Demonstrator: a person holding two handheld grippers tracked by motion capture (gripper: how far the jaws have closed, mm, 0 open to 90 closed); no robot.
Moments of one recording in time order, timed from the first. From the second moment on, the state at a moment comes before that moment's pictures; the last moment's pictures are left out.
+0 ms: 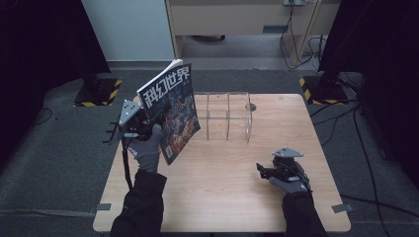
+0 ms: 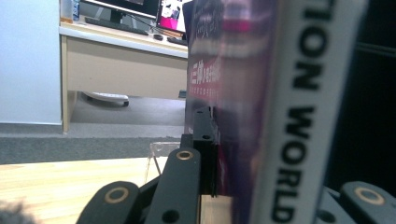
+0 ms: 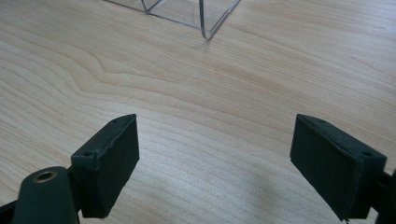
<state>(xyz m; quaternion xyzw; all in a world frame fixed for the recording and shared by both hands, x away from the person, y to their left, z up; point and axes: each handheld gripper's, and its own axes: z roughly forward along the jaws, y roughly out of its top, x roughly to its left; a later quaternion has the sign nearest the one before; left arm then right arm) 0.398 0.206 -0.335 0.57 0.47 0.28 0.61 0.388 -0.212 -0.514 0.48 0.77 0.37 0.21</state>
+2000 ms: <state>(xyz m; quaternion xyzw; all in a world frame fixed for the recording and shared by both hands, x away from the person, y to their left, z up) 0.483 0.178 -0.380 0.53 0.52 0.30 0.60 0.392 -0.210 -0.518 0.46 0.78 0.37 0.22</state>
